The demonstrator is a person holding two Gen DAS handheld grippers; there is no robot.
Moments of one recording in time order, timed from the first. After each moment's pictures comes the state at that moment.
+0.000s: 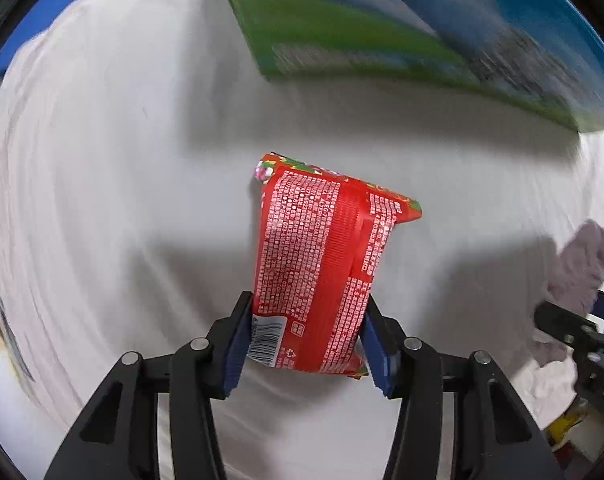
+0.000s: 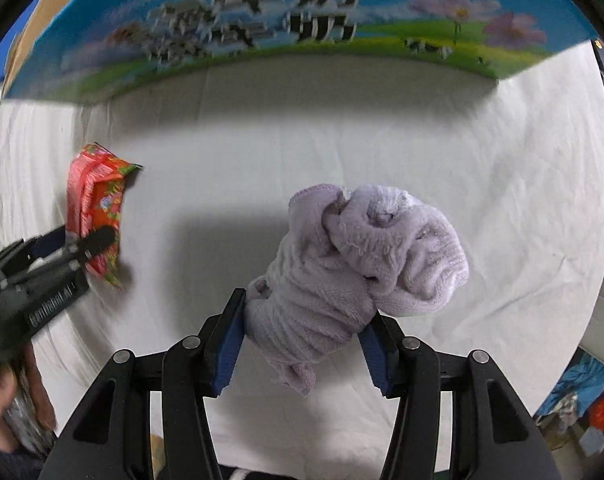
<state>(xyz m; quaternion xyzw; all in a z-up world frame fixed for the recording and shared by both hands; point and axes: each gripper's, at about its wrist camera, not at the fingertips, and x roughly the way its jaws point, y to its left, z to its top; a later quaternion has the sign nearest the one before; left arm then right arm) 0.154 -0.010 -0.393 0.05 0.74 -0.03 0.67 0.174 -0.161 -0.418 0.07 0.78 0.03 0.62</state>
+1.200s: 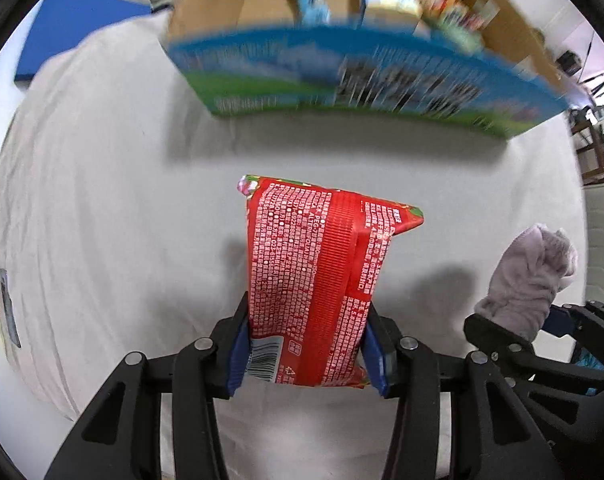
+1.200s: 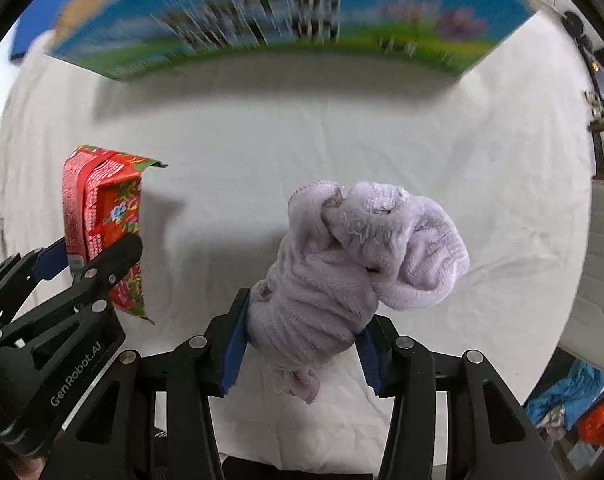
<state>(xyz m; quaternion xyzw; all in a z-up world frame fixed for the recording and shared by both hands) 0.106 -0.067 -0.304 0.03 0.67 -0.04 0.74 0.120 -0.159 -0.353 0.06 0.74 0.04 0.67</state>
